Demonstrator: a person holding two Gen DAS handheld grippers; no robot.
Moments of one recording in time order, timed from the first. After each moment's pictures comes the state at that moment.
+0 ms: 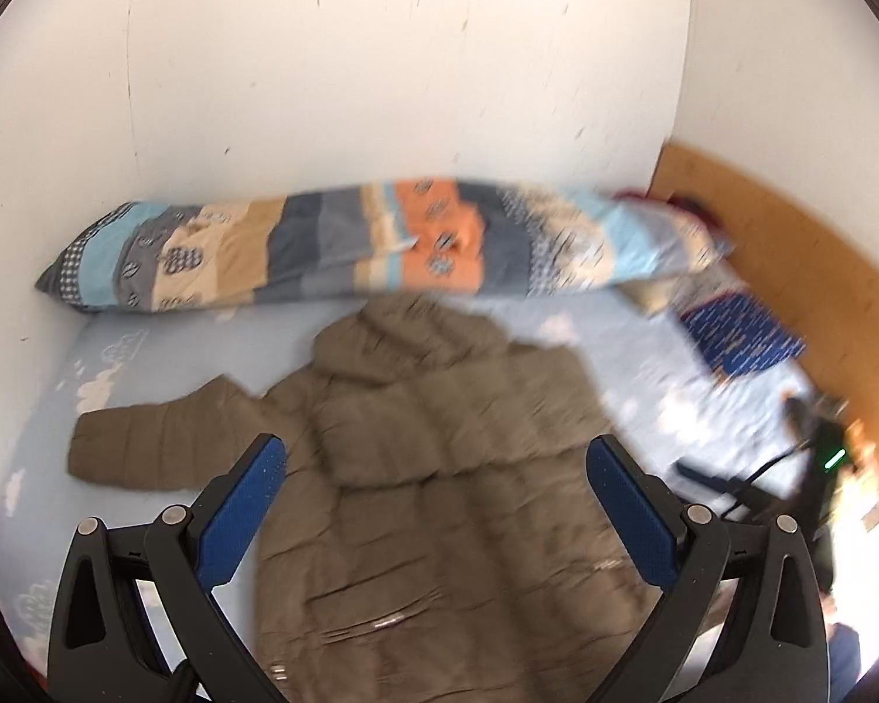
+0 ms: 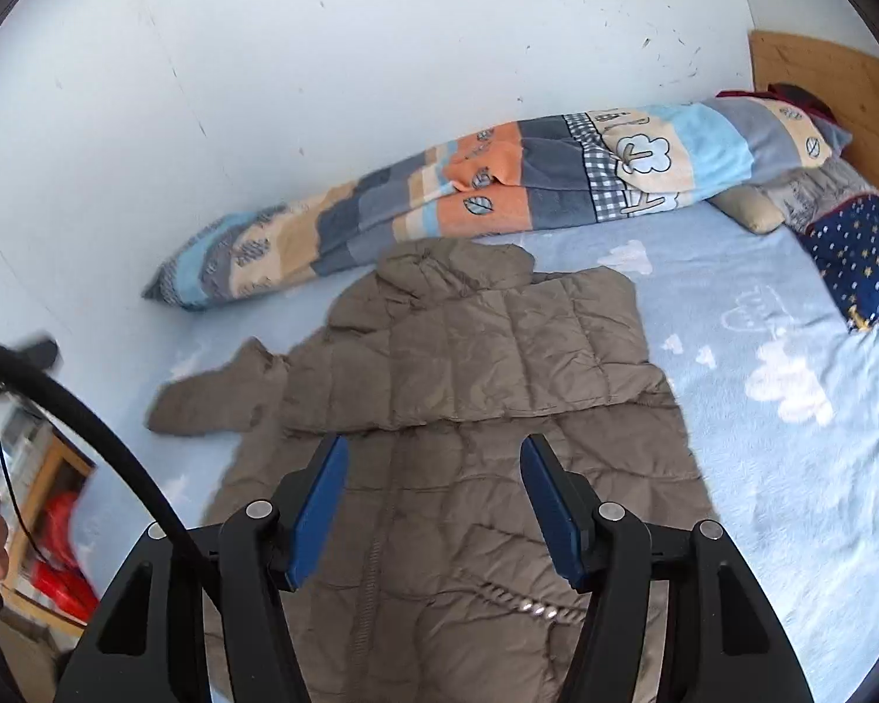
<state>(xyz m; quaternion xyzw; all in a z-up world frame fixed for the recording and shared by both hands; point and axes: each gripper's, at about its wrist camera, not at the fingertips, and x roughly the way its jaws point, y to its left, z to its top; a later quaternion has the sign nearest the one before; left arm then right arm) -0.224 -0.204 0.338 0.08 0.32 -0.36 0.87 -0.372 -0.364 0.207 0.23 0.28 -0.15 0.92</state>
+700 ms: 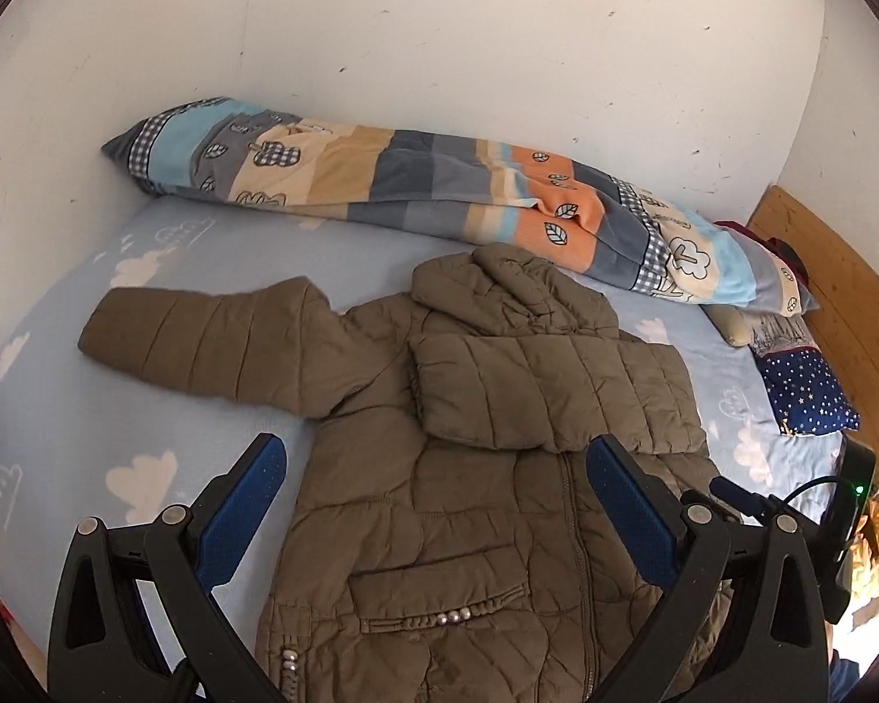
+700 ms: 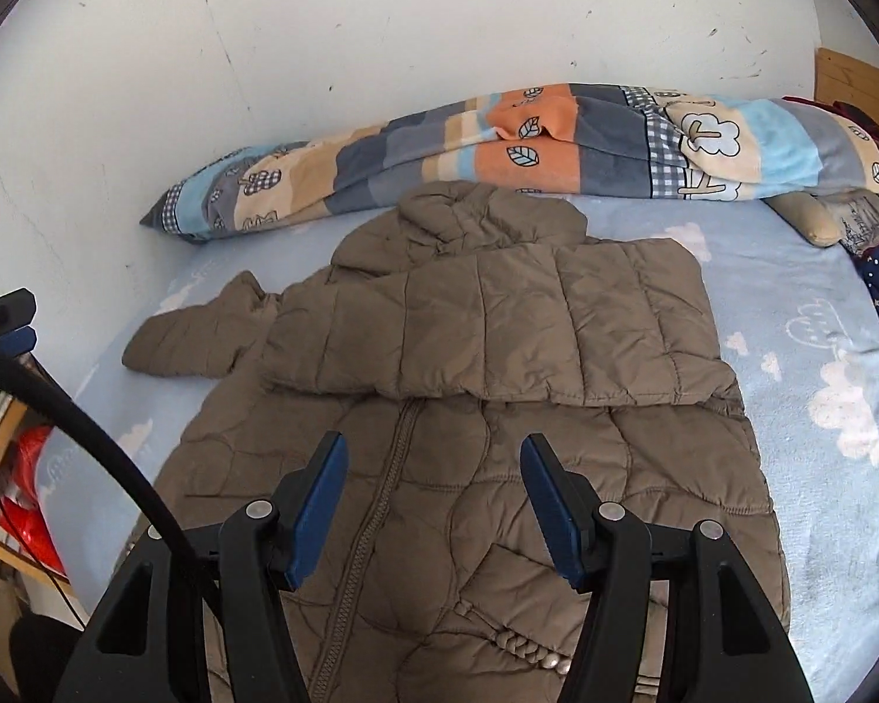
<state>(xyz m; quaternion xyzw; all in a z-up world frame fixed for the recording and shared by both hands) -0.154 -0.145 0.232 0.00 0.38 -0.26 0.89 -0.301 -0.356 0.145 0.17 0.34 -0.13 0.92</state>
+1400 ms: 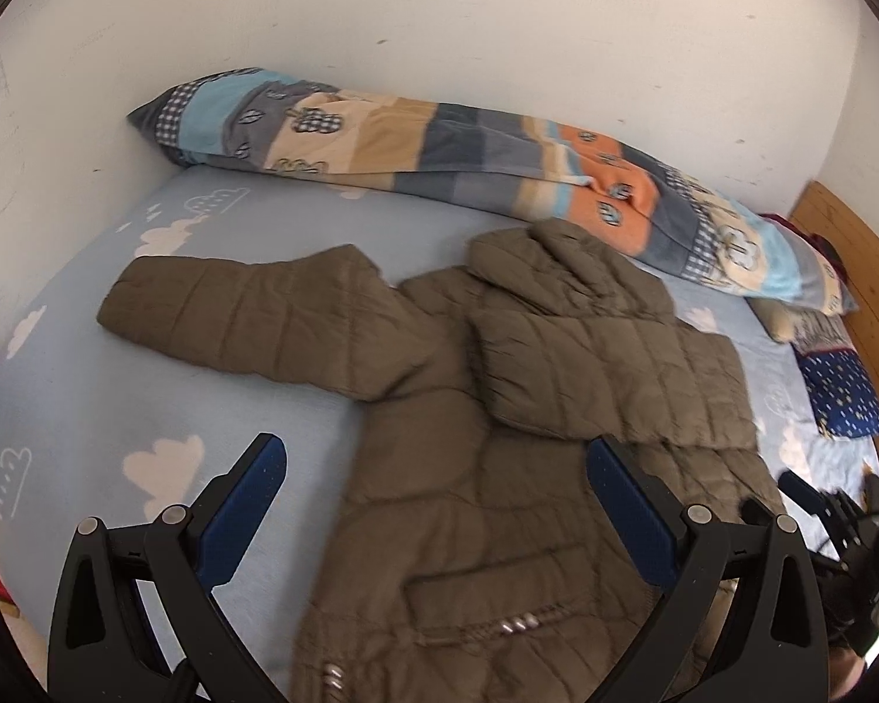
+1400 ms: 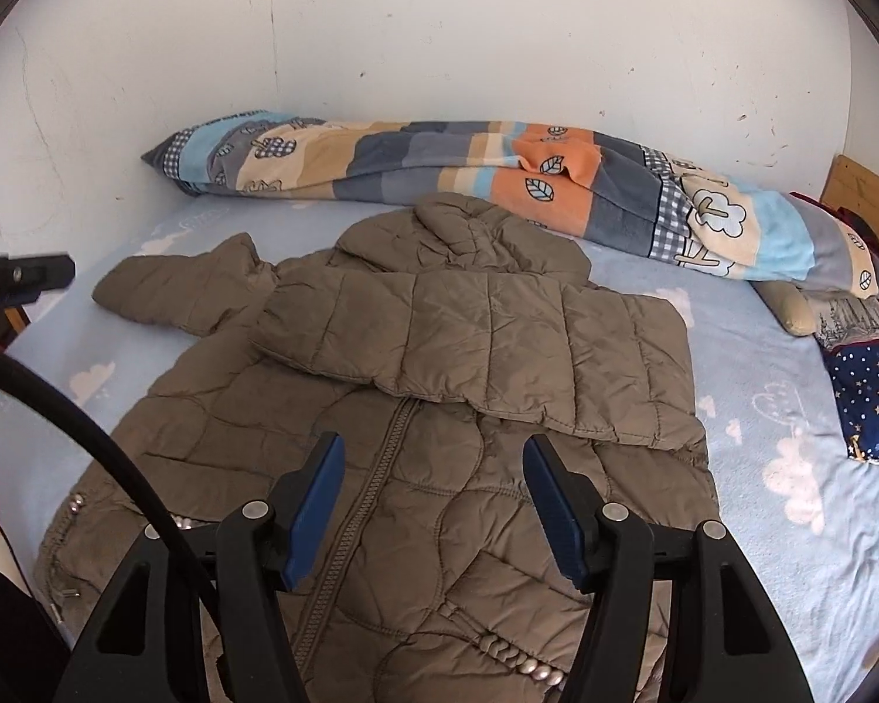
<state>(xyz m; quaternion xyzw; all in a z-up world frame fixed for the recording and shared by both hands) -0.113 -0.124 0.197 0.01 0.41 -0.22 0.89 -0.287 -0.316 0.147 0.05 0.35 -0.15 0.92</state>
